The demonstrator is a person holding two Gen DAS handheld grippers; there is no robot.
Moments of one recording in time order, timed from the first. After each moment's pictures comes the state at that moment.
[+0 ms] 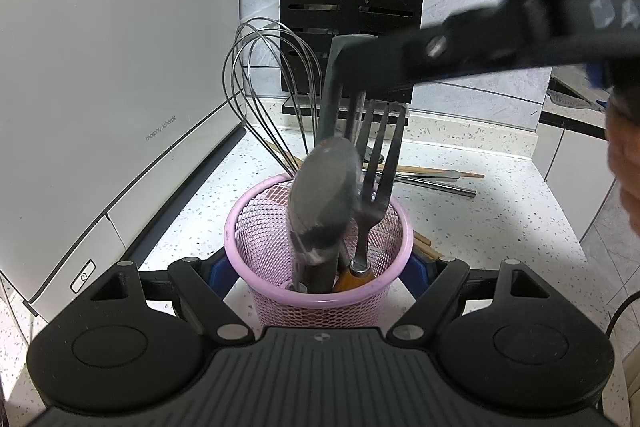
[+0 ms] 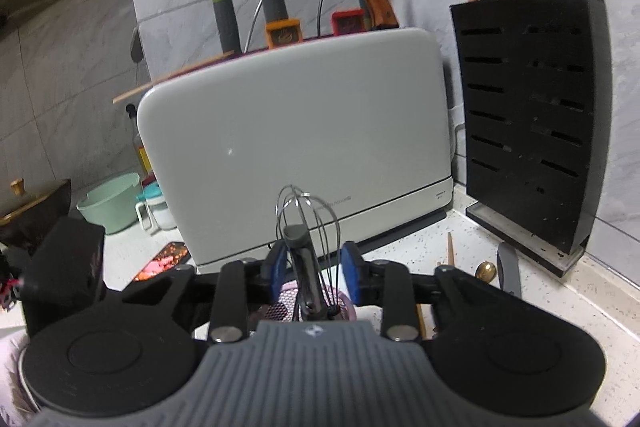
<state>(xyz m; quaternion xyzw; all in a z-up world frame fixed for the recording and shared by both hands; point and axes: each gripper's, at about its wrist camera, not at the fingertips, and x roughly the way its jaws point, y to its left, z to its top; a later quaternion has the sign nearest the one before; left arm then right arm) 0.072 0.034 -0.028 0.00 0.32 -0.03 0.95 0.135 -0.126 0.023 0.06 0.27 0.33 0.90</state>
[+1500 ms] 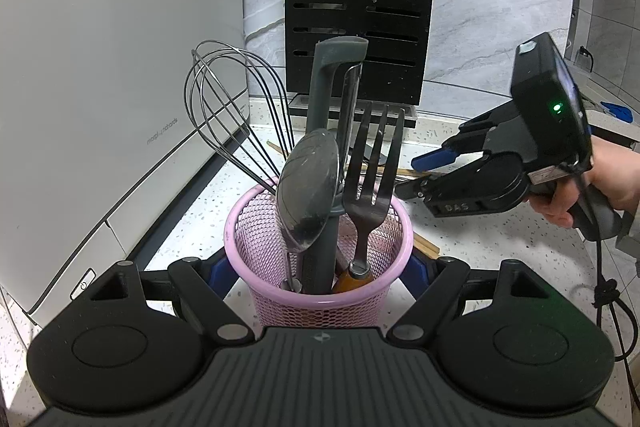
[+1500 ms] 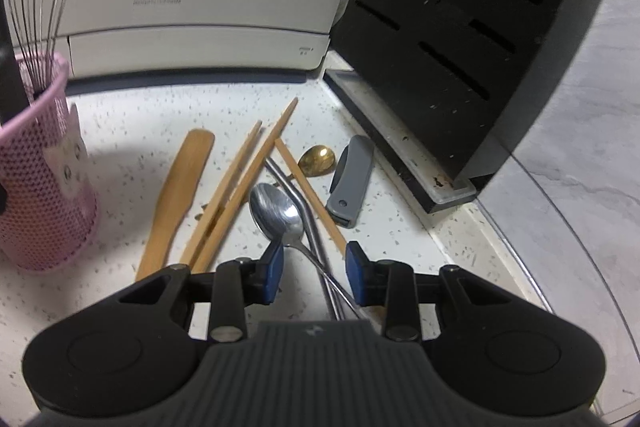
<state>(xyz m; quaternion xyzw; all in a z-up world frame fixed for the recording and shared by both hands) 0.074 0.037 -0.029 0.00 0.32 -0.02 0.95 0.217 -0.153 -0.092 -0.21 0.38 0.21 0.88</state>
